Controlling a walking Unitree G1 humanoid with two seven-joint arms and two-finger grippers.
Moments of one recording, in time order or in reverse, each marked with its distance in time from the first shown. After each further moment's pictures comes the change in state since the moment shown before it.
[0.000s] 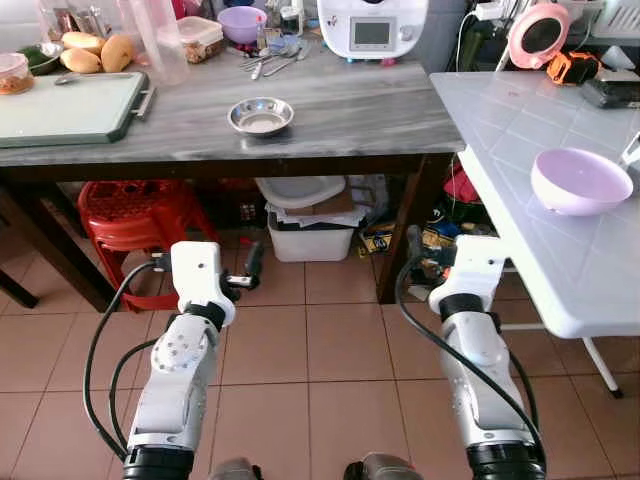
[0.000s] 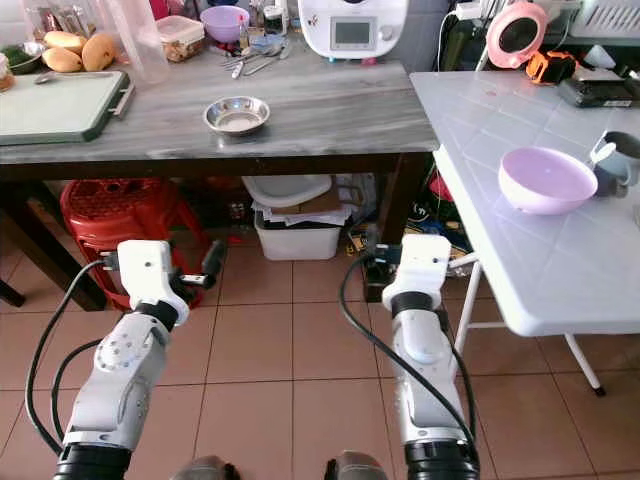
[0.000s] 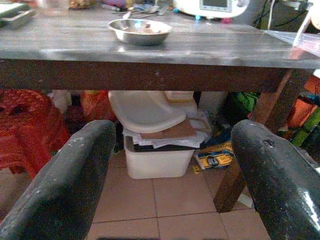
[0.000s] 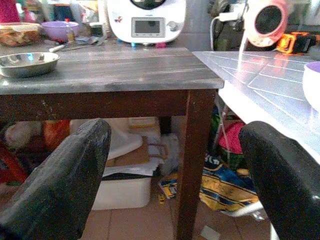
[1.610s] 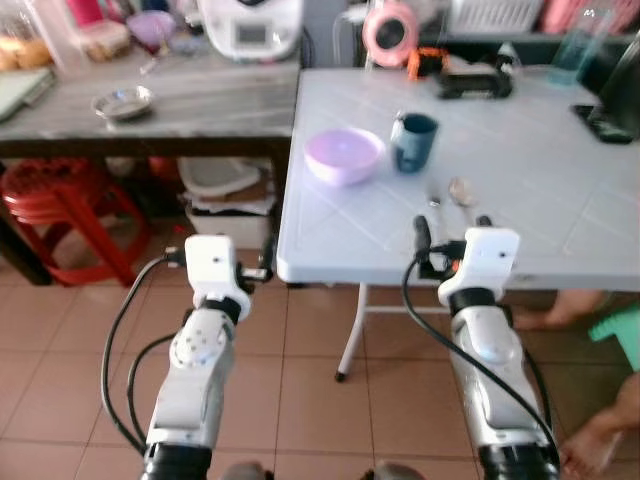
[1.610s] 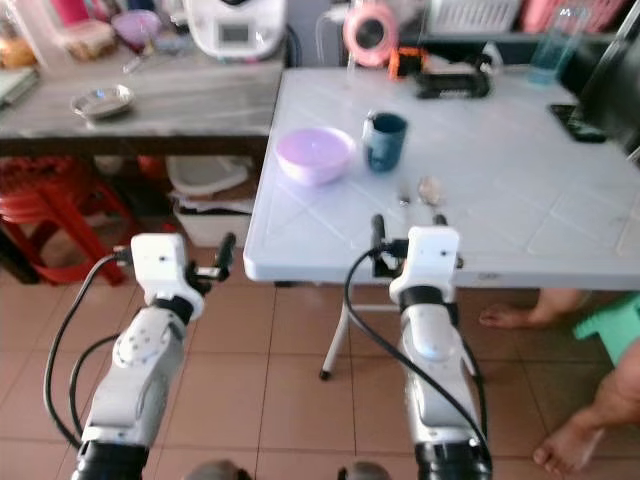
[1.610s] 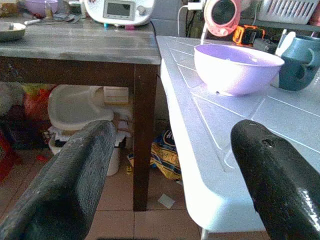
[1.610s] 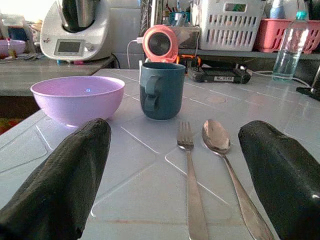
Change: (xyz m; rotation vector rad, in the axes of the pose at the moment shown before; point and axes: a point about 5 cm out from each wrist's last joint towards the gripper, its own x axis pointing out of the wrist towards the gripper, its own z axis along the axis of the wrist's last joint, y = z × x) left arm 0.006 -0.010 0.009 0.003 -0.039 0.031; right arm 0.001 -0.002 0.016 -0.021 -0.064 0.022
